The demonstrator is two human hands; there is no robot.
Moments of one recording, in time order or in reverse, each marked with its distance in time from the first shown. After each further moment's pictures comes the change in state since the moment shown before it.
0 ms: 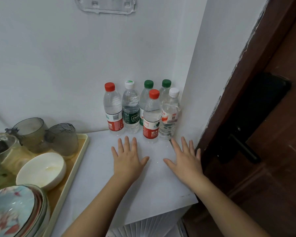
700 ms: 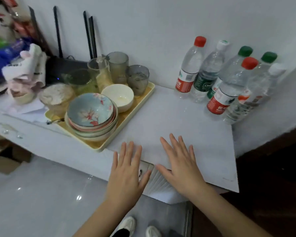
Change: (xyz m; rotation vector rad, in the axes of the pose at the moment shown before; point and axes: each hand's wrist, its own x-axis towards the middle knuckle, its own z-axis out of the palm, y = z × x) left_hand -0.223 -0.065 0.054 -0.121 0.169 -0.293; right_hand -0.109 -0.092 0.038 -0.026 -0.299 -0.741
